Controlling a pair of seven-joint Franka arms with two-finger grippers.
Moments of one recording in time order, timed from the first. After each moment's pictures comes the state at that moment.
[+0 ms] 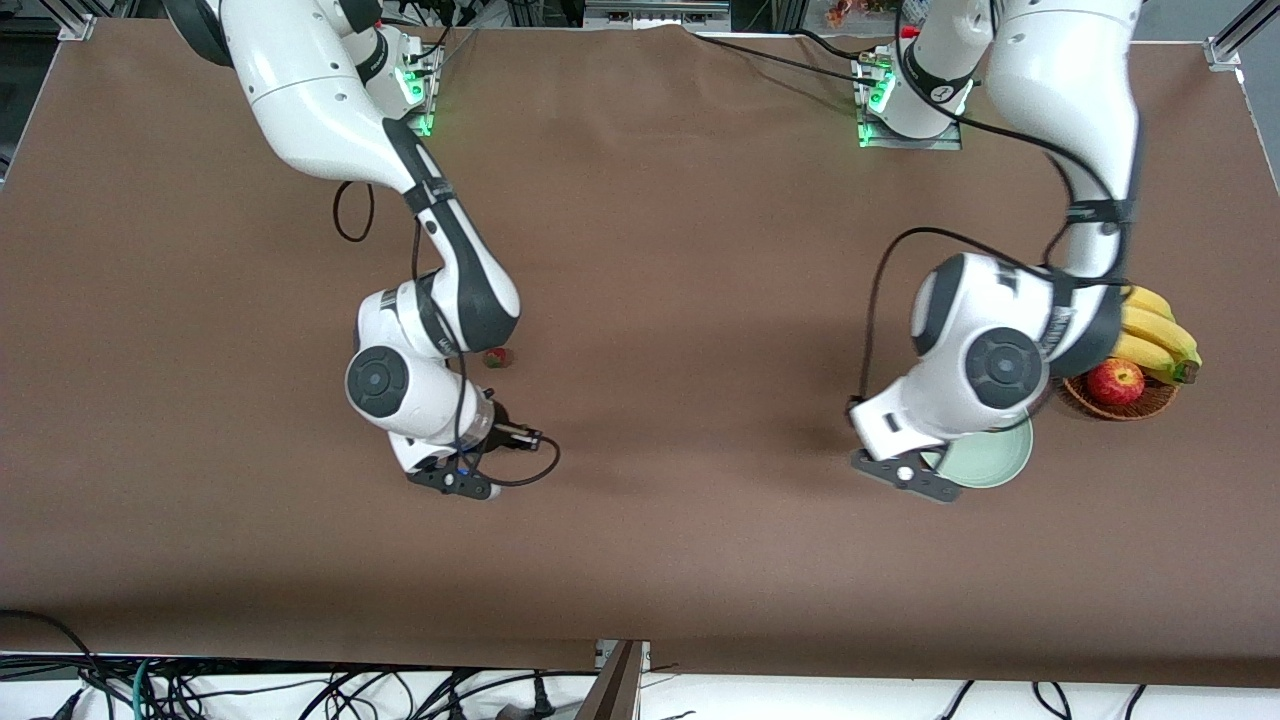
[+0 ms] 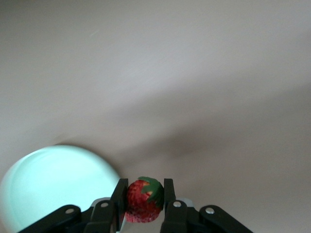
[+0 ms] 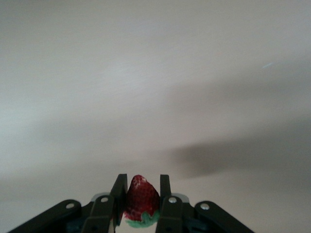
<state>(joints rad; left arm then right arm) -0.29 0.62 0.10 -1.42 0.00 1.94 0.18 0.46 0.85 -0.02 -1.23 0.29 2.19 0.56</state>
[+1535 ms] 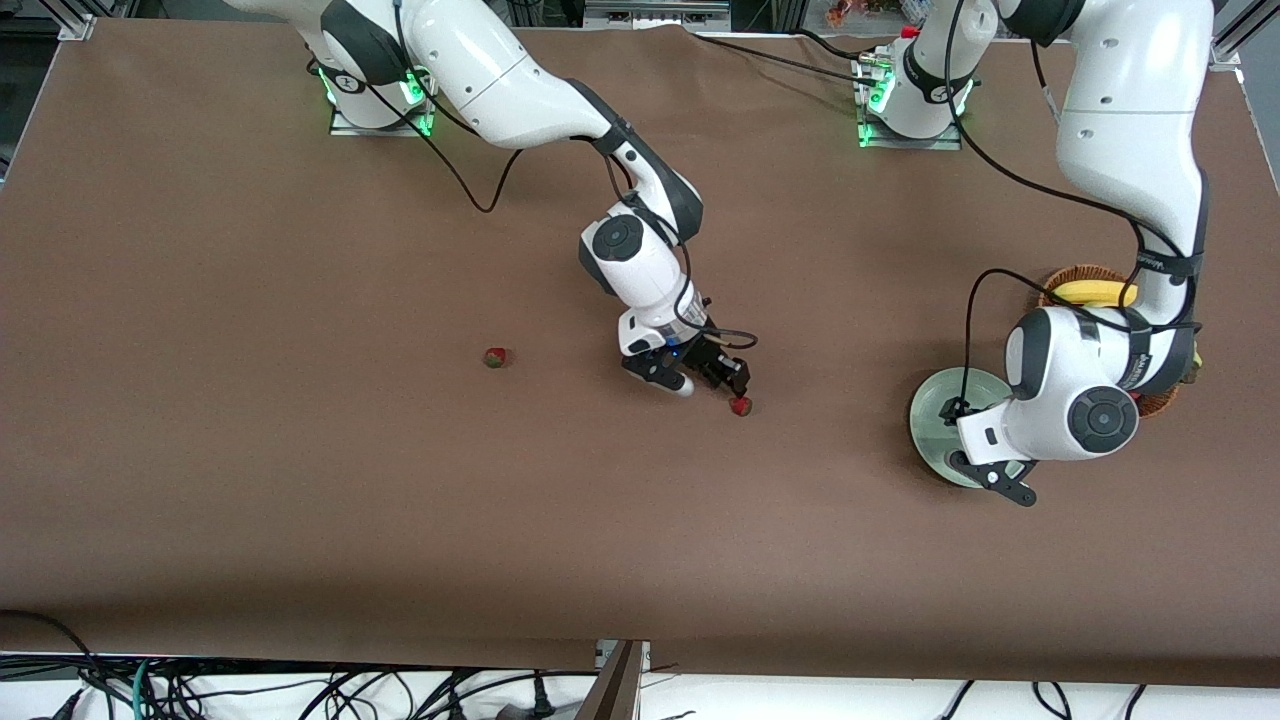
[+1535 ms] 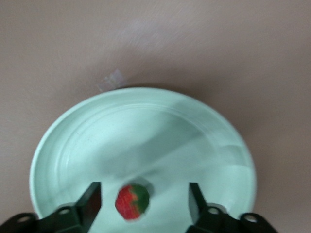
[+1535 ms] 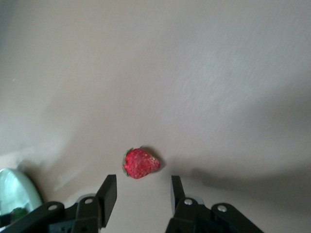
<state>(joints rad) -0.09 0.69 0.07 -1.56 0.02 2.07 0.48 0.85 1.05 -0.03 -1.18 0.28 2.78 1.19</state>
